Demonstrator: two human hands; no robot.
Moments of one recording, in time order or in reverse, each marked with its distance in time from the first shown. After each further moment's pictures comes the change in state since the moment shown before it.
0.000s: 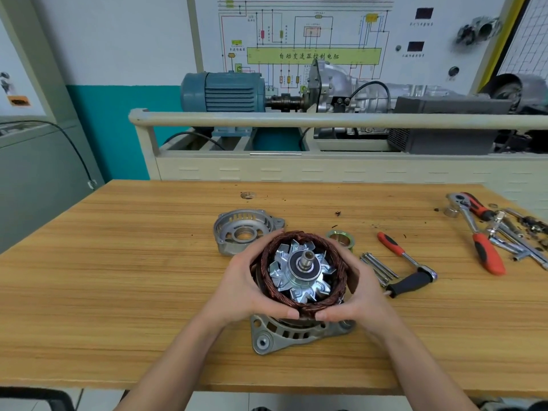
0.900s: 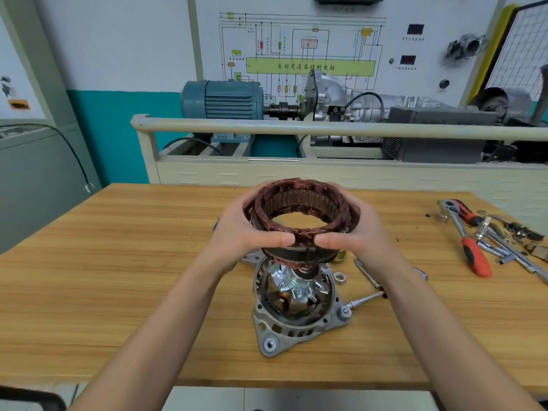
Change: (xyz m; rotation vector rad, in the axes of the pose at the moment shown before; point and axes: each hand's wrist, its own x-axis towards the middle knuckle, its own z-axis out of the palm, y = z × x) left_hand 0.038 0.061 -0.027 -0.138 0.047 0.100; right_hand 0.049 -0.078 -0.020 0.029 0.034 -0.072
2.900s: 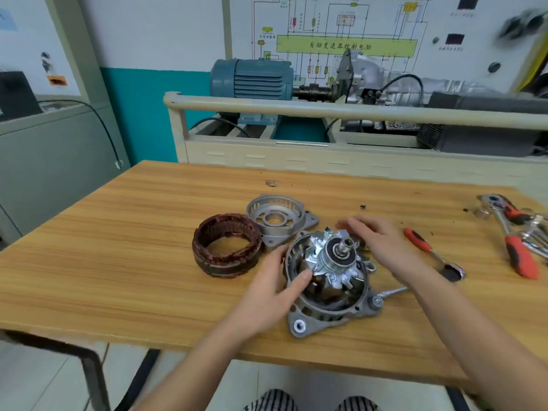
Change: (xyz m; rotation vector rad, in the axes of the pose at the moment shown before) left_hand -0.091 -0.047 0.026 0.277 -0.021 -0.364; right_hand 0.000 0.053 0.010 -0.255 -0.011 0.400
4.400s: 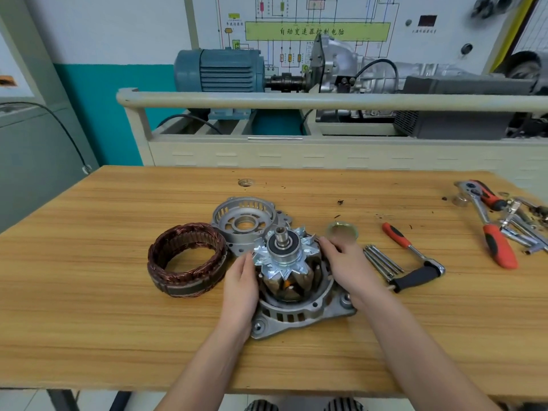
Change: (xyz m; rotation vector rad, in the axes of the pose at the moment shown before) left_hand 0.053 -0.014 0.033 -0.529 0.397 -0.292; right_hand -0.002 0.013 0.029 0.223 0.152 0.310
